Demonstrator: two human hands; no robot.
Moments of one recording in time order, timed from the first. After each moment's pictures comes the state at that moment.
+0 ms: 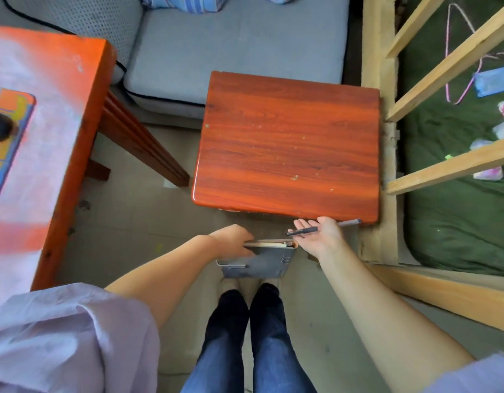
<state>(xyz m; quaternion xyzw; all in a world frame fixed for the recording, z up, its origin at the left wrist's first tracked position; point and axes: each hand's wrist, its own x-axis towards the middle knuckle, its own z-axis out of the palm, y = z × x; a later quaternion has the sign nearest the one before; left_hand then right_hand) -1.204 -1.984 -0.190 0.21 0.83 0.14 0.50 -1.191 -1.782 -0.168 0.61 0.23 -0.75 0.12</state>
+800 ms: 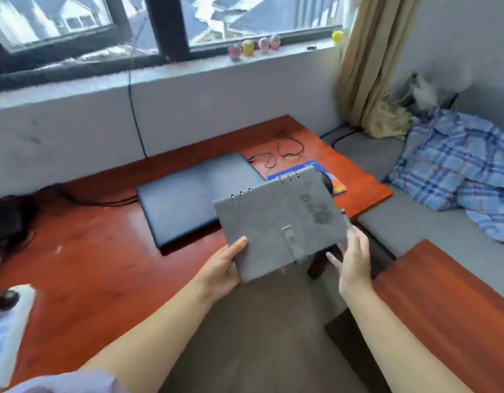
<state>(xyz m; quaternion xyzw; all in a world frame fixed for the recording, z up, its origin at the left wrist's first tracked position) -0.931 -2.239 0.047 -0.29 0.32 0.89 -0.11 -1.107 -2.080 0.049 0.00 0.66 -0.72 0.19</state>
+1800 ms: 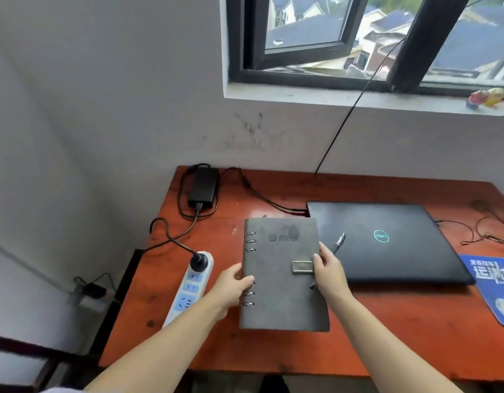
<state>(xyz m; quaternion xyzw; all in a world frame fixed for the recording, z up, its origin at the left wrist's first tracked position) -0.647 -2.409 0.014 -0.54 0.44 0.67 -0.25 -0.855 -2.389 0.022 -0.39 0.72 -0.43 0.37</state>
